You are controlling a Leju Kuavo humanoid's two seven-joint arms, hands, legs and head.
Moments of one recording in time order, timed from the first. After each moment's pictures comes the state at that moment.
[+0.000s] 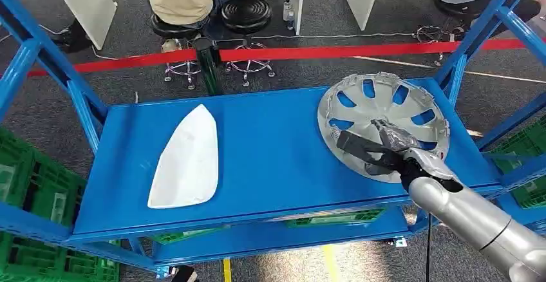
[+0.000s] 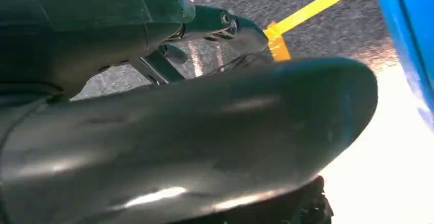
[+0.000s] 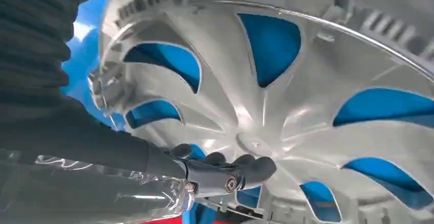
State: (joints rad) left arm -0.21 0.00 -0.96 -0.23 0.75 0.00 -0.16; right arm -0.52 -0.76 0.74 -1.45 0.34 0.07 0.65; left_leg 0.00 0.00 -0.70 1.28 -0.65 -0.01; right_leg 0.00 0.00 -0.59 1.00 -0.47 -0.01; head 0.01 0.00
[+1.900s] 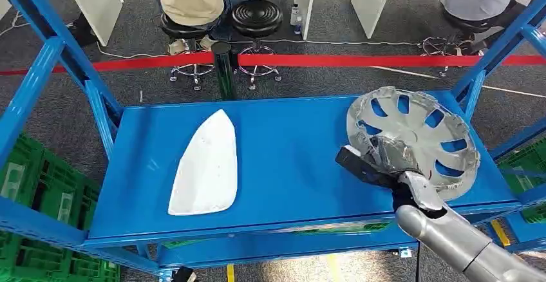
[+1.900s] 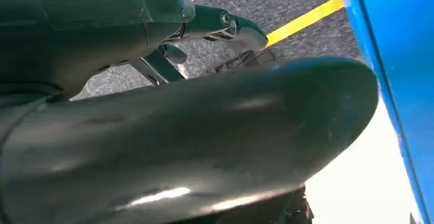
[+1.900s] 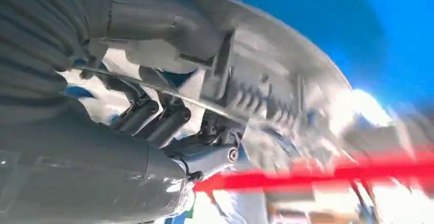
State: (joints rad) left arm -0.20 0.00 -0.96 -0.22 0.77 0.01 -0.23; right arm -0.40 -0.66 0.72 -1.32 0.50 -0.38 0.38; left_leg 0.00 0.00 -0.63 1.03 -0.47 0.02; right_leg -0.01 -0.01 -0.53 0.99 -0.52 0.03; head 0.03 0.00
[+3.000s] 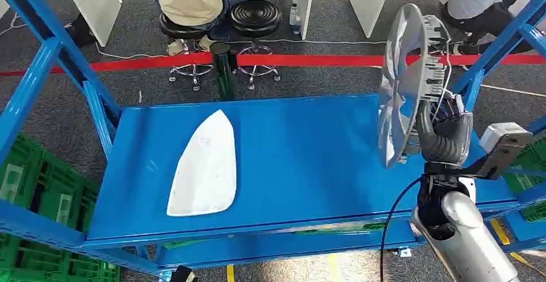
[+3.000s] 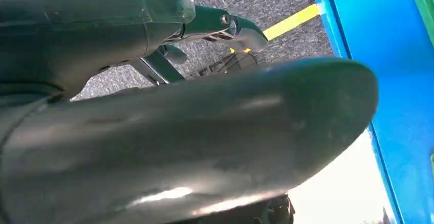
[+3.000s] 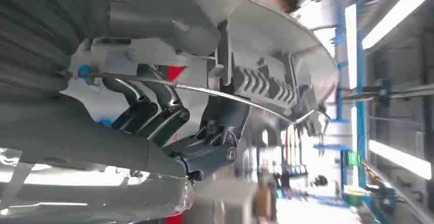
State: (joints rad) left arm -0.19 0.00 -0.96 -0.22 0.77 0.02 -0.30; right arm -0.17 -0.48 0.18 -1.67 -0.63 -0.42 -0.50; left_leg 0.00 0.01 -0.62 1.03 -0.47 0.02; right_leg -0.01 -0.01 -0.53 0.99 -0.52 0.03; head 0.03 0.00
